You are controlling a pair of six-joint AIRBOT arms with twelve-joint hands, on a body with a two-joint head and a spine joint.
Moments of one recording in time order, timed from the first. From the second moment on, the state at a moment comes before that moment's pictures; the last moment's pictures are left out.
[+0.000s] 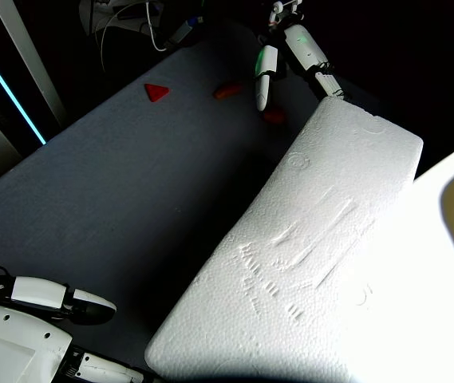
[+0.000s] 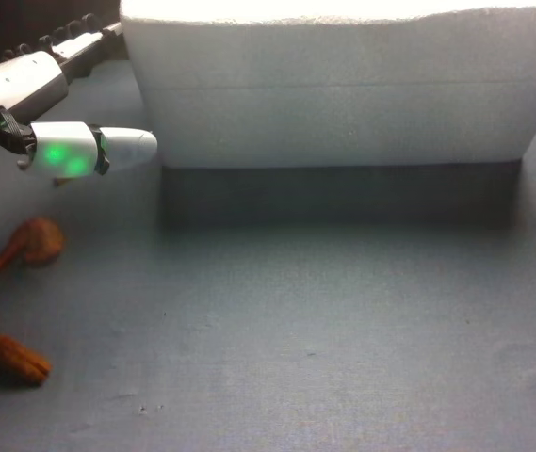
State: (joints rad) left arm 0.66 -1.05 1.37 -0.12 -0.69 0.41; right arm -0.46 -0.82 1.13 0.67 0.53 -1.27
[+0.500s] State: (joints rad) left arm 0.70 -1.02 1.36 -0.15 -0.72 0.42; right arm -0.47 -0.80 1.12 0.66 0.56 -1.27
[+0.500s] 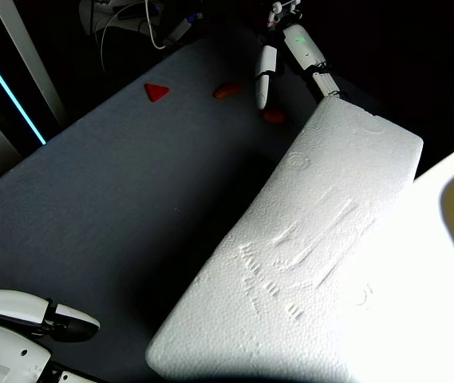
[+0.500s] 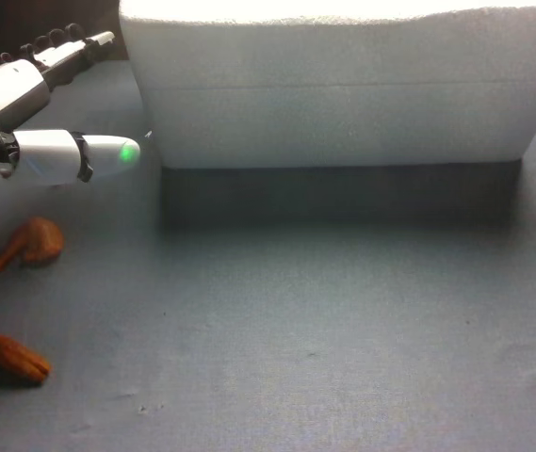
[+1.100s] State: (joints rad) left arm 0.77 -0.95 1.28 -0.15 -0.84 0.41; right arm -0.51 -0.71 0.99 0.56 0.65 -1.27
